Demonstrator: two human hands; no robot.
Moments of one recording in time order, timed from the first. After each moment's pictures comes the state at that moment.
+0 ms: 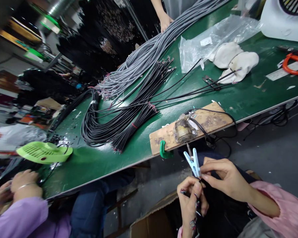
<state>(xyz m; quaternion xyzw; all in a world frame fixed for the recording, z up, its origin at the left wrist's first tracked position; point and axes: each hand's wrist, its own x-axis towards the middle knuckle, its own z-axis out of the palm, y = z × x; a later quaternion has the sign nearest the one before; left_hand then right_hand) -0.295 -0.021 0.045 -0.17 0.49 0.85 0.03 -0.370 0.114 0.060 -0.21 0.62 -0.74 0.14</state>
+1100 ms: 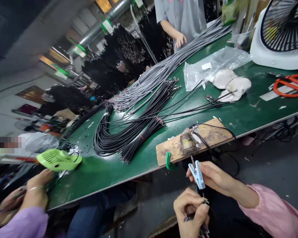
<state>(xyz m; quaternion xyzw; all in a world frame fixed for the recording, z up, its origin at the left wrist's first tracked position) -0.305 -0.018 0.081 -0.11 0.57 0.80 -0.13 -0.404 0.082 0.070 -0.11 0.34 -0.86 0.37</state>
